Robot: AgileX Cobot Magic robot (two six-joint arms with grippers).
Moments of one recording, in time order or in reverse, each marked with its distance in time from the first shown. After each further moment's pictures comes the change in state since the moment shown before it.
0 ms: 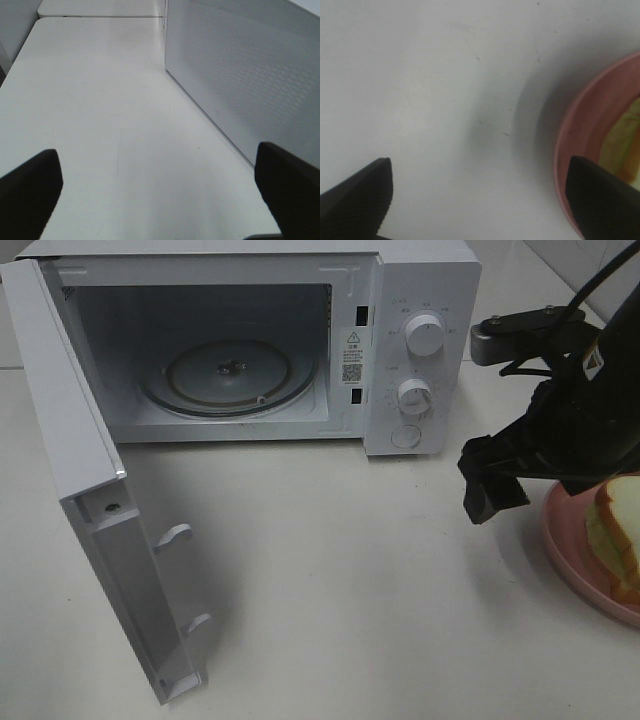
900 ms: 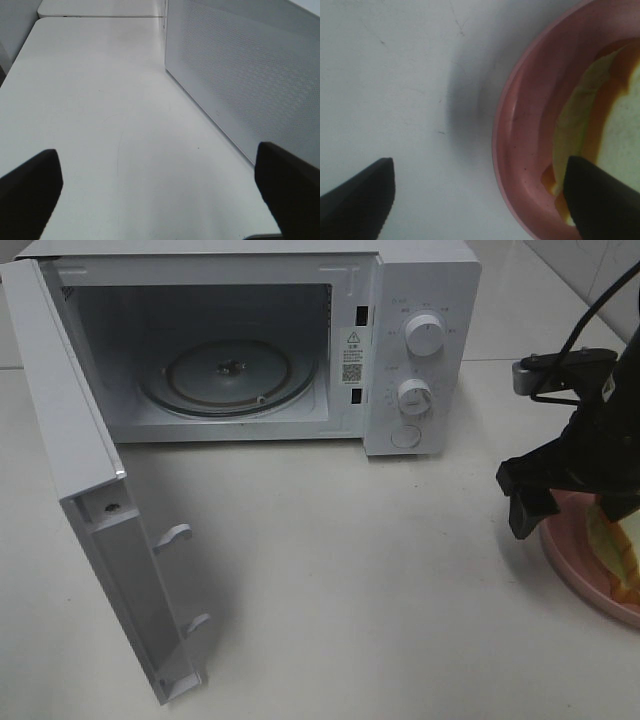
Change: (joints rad) left arm 0.000 0.000 0.000 0.000 0.000 0.000; right arm -0.179 0.171 -0.004 -0.010 -0.031 -0.025
